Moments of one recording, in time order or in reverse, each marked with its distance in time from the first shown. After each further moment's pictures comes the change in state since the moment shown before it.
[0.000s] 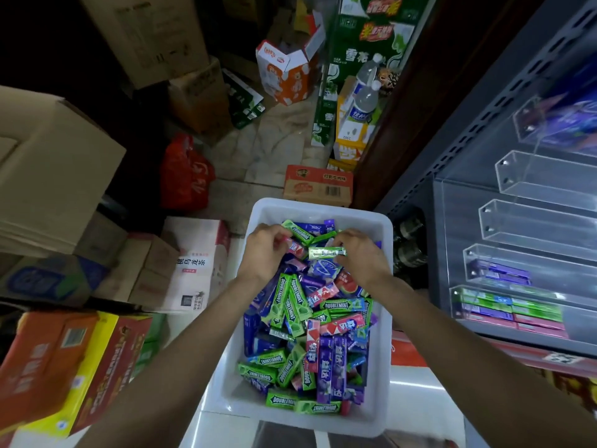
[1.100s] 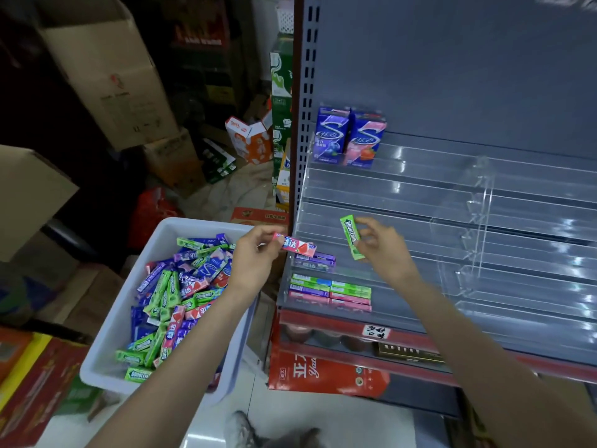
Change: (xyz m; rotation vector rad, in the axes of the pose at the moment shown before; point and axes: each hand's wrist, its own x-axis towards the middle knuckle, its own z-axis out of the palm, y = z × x) left_hand -0.108 0.250 0.128 -0.554 0.189 0.020; right_hand -0.154 0.211 -0.183 0.586 0.253 -0.011
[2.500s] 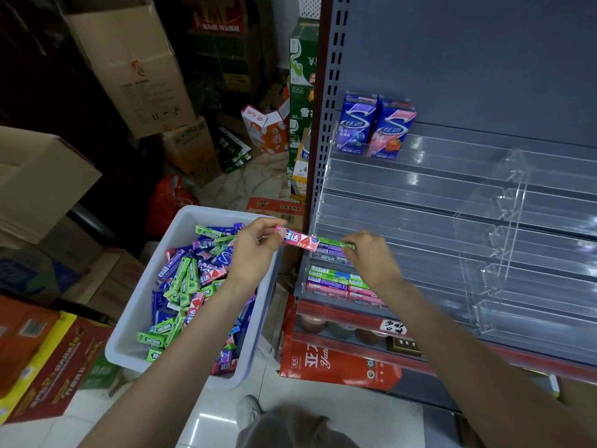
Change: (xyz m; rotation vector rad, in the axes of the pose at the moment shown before) left_hand 0.001 -0.008 -0.027 0.012 0.037 -0.022; right_hand 0.006 0.005 0.054 -0.498 -0.068 -0.115
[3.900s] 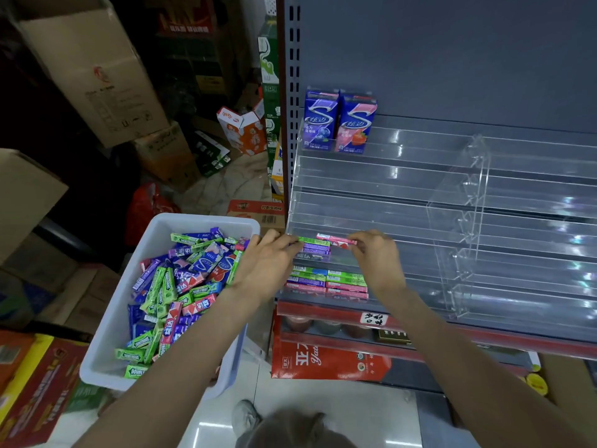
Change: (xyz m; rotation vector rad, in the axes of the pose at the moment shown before) left_hand 0.001 -0.010 0.042 1.301 -0.353 0.627; right_hand -0.023 0.038 -0.010 0.104 0.249 0.050
